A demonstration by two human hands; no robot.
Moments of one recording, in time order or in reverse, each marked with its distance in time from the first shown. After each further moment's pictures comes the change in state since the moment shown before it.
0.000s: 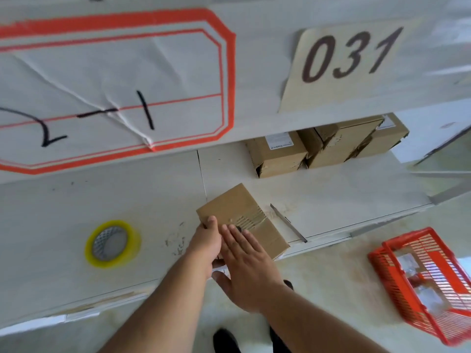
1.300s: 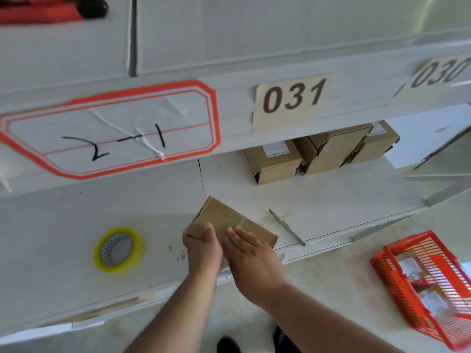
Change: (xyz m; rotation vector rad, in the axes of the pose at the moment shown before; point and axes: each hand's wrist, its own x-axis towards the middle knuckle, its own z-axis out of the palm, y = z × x) left_hand -0.035 -0.007 0.005 -0.164 0.294 0.163; right_hand -0.004 0.007 -0.030 0.057 0.252 0.012
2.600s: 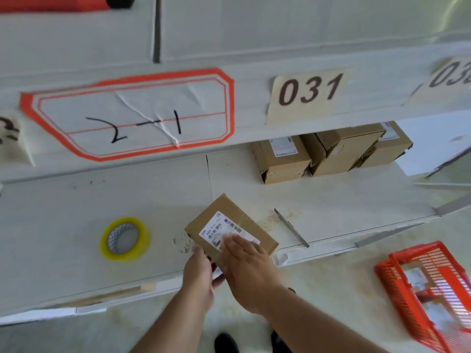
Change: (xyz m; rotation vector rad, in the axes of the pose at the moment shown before) left_hand -0.010 -0.029 -0.027 -0.222 -0.159 -0.306; right_hand -0.006 -0.014 -0.001 0.033 -0.261 -0.001
